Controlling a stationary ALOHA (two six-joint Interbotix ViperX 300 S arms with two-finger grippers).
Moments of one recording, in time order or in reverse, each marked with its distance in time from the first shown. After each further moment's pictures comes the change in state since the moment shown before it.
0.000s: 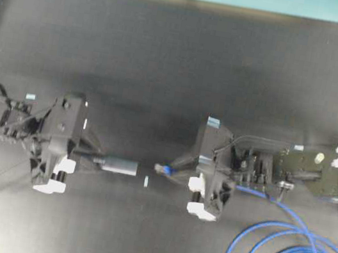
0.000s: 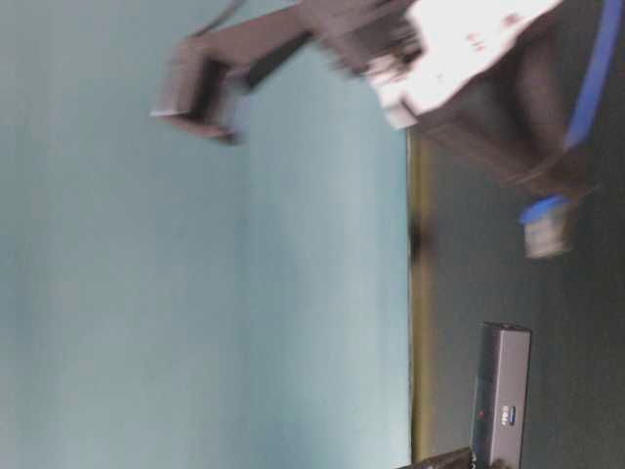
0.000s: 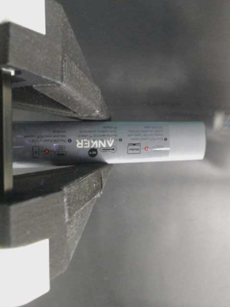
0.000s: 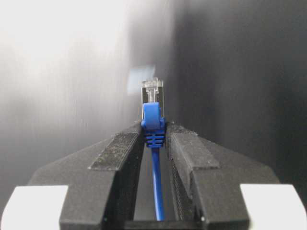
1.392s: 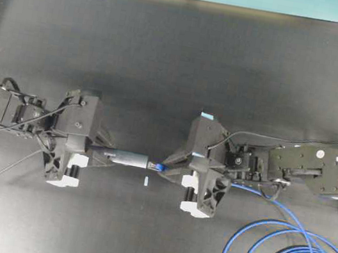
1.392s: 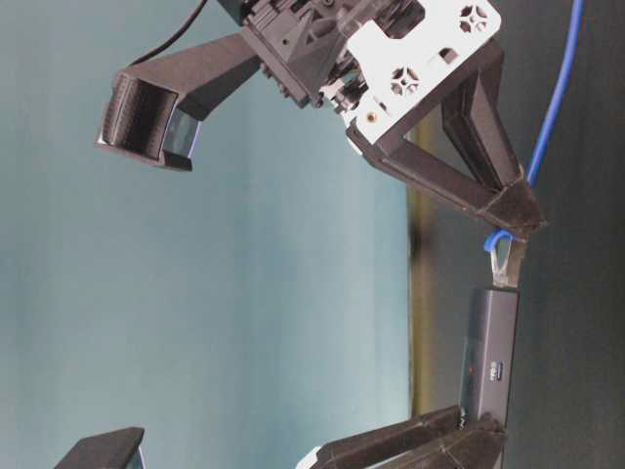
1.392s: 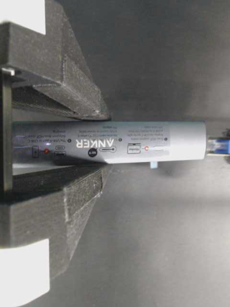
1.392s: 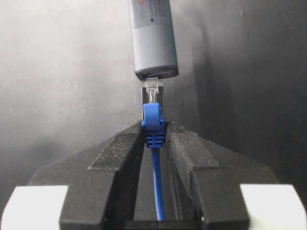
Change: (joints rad) left arm 0.040 0.051 -0.071 0.002 0.064 0.049; right arm 0.017 -0.003 -0.055 -0.006 0.075 -0.003
